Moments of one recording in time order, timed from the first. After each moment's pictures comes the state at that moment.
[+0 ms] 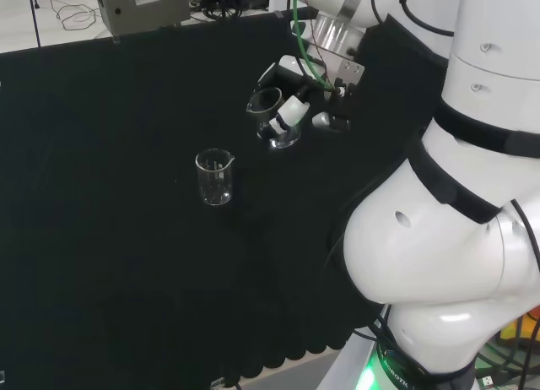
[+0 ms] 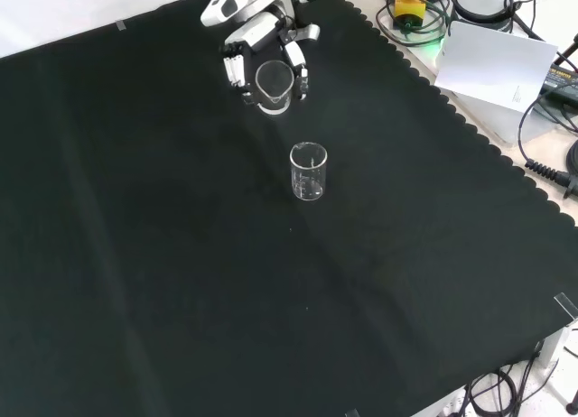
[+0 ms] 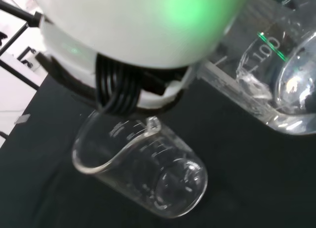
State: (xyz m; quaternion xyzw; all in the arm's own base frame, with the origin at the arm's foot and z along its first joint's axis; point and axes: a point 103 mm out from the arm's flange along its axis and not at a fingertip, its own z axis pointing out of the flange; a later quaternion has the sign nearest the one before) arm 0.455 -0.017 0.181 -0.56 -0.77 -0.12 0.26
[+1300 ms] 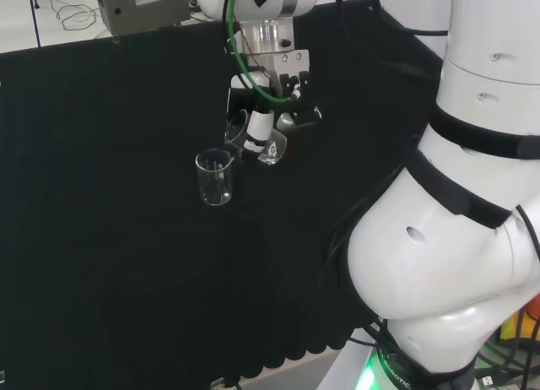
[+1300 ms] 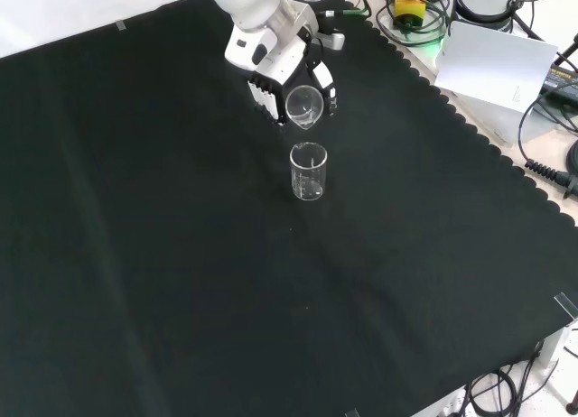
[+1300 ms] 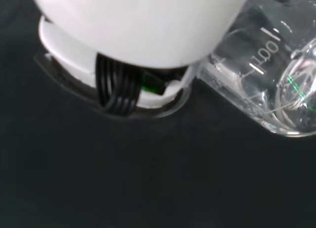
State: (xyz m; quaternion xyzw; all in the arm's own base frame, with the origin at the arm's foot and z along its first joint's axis) arm 0.441 0.044 0.187 -0.57 -0.78 0.12 0.21
